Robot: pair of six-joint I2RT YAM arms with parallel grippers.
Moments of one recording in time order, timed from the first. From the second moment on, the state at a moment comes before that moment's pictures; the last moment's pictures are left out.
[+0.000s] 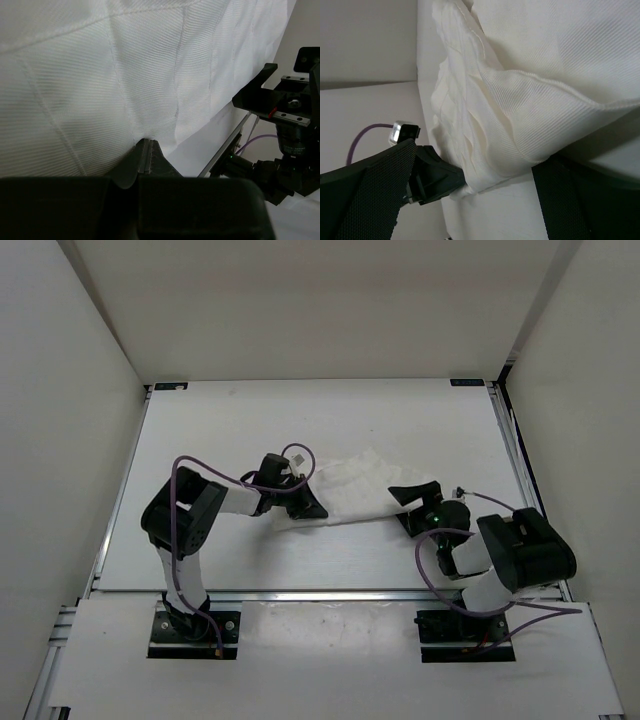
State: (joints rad) left arm -0.52 1.87 0.83 0.26 0.57 -0.87; right arm 0.25 1.52 0.09 1.07 -0.15 1.29
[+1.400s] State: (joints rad) left arm -0.61 1.83 0.72 0.30 0.64 -0.95; right arm 0.15 1.97 0.45 1.17 -0.62 1.17
